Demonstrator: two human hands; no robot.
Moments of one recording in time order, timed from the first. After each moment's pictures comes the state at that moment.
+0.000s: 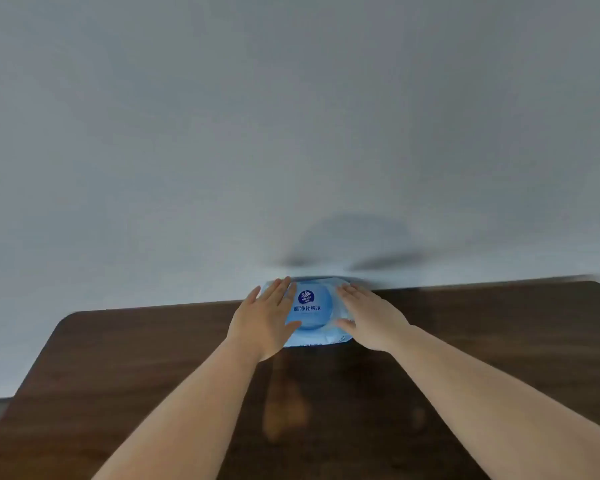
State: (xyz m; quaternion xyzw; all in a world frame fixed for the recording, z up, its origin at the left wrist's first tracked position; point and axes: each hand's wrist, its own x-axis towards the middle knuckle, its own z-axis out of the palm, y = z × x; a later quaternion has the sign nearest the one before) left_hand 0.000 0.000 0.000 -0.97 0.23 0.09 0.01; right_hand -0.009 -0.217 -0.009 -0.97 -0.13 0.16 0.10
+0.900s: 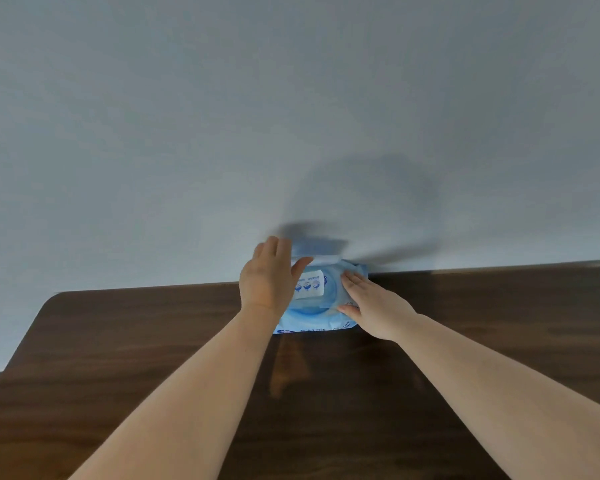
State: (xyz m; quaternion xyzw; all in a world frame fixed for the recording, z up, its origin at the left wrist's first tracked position) left_hand 0.037 -0.033 -0.009 -0.98 0.07 -0.10 -0.14; right_hand 0.005 -0.222 -0.038 -0.97 -0.12 0.20 0.10
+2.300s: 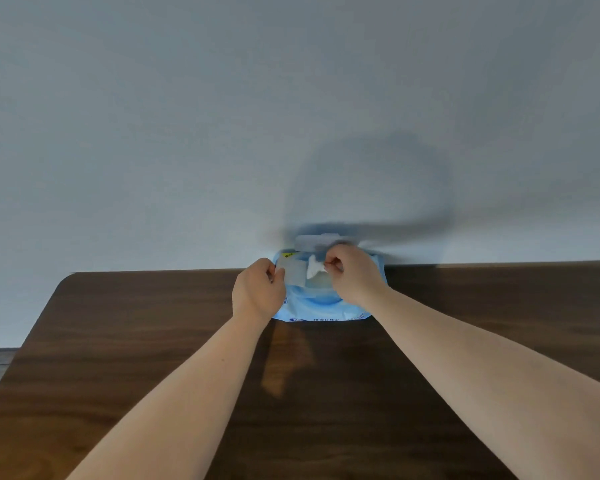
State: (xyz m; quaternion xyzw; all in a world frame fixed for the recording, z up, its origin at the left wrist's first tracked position) left_hand 0.019 0.008 -0.035 -0.93 -0.10 0.02 -0.34; right_hand 0.032 -0.163 -0.028 -0.93 -0.02 0.07 0.36
